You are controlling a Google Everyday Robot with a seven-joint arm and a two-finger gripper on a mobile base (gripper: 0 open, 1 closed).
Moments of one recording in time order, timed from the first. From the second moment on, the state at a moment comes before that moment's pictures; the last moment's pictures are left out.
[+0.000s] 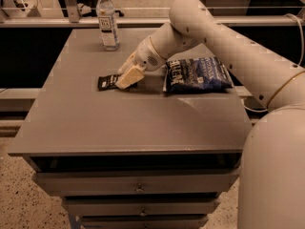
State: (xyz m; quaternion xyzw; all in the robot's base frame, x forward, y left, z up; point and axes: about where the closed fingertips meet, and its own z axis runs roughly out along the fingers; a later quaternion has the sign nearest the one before) arm 0.659 0.070 0.836 -0.63 0.66 0.28 0.31
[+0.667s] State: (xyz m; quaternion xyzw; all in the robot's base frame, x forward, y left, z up) arm 0.692 0.036 0.885 -0.64 0.66 0.20 0.34
